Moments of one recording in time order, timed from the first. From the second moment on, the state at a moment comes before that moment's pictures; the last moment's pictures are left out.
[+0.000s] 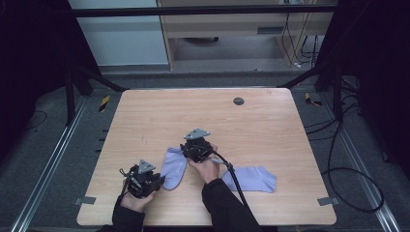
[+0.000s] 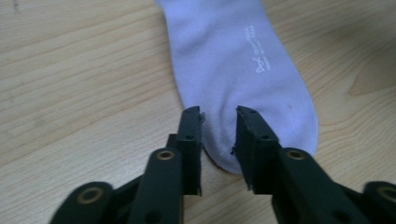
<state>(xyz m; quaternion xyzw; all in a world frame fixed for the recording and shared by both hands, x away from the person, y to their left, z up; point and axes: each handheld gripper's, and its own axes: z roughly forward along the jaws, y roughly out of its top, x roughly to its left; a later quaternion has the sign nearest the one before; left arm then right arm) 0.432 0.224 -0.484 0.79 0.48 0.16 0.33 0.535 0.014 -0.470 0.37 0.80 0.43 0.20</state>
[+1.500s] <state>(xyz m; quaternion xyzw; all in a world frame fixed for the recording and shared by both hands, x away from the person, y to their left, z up) 0.458 0.252 -0.474 0.76 0.53 0.20 0.32 0.481 -0.011 -0.476 0.36 0.84 0.40 0.10</state>
